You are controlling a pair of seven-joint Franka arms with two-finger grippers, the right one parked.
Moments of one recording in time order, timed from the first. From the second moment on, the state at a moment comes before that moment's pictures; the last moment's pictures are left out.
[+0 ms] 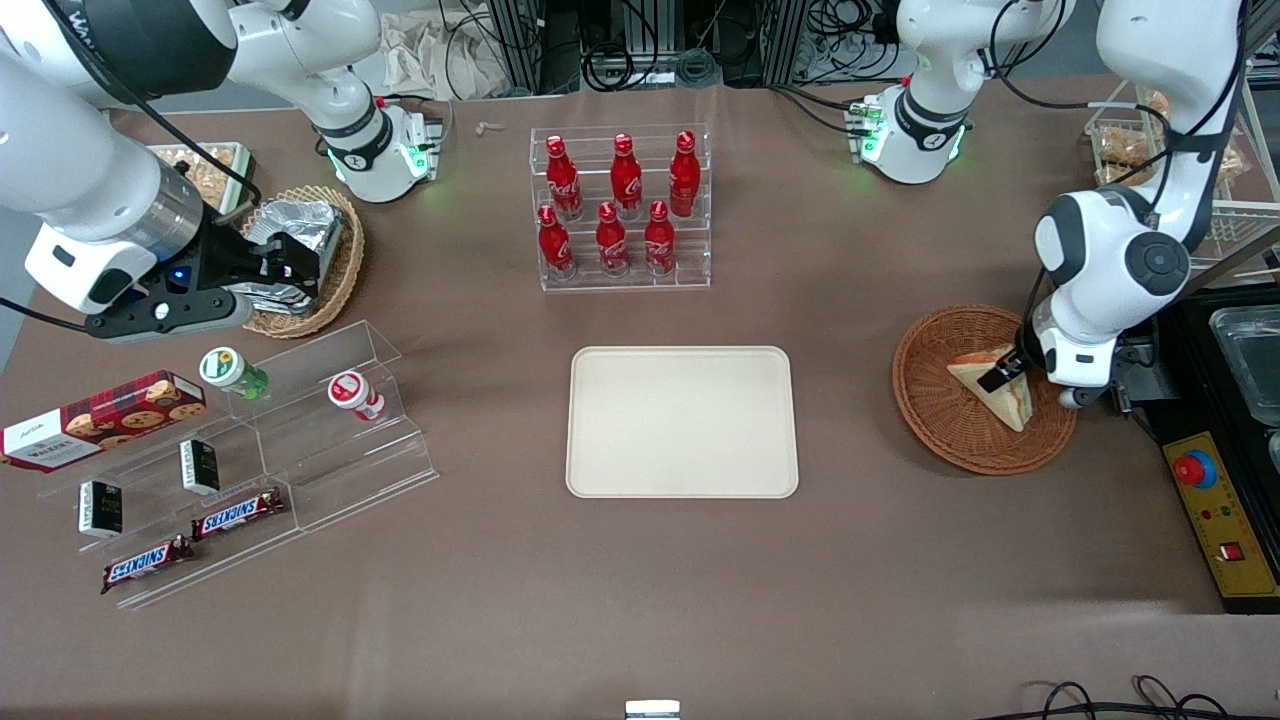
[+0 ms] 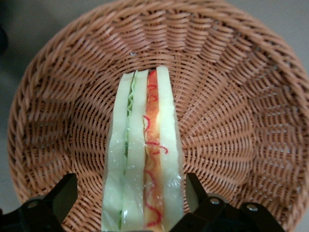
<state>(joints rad) 0.12 0.17 -0.03 -2.42 0.01 2.58 -0.57</state>
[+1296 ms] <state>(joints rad) 0.11 0.01 -0.12 -1.99 0.07 1.92 -0.56</state>
